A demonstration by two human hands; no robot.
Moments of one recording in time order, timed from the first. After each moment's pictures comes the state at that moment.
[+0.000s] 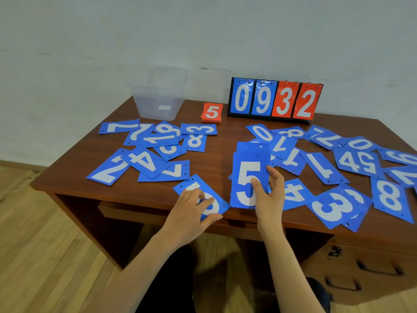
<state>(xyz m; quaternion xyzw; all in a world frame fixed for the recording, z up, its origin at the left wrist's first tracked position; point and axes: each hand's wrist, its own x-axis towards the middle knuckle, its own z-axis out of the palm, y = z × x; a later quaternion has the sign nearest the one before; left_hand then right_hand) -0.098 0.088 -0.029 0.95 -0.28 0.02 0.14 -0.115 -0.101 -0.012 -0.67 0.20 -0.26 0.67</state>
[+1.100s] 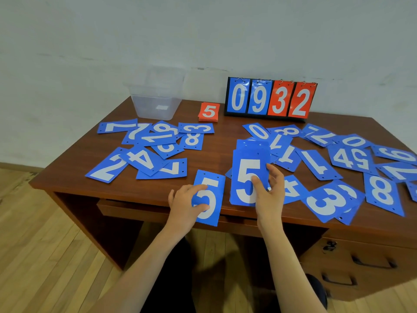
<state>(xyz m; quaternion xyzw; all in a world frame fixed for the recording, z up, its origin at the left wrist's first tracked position) -0.097 0.076 -0.028 0.90 -0.10 -0.01 0.42 -0.125 -0.106 -0.007 -0.66 0.21 -0.27 0.67</state>
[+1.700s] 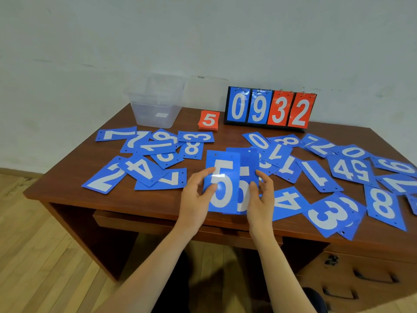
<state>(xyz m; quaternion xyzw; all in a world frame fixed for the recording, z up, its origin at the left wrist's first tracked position) -0.084 0.048 0.006 0.69 -0.11 0.04 0.71 -0.112 -0.091 0.000 -0.68 0.18 -0.26 0.66</state>
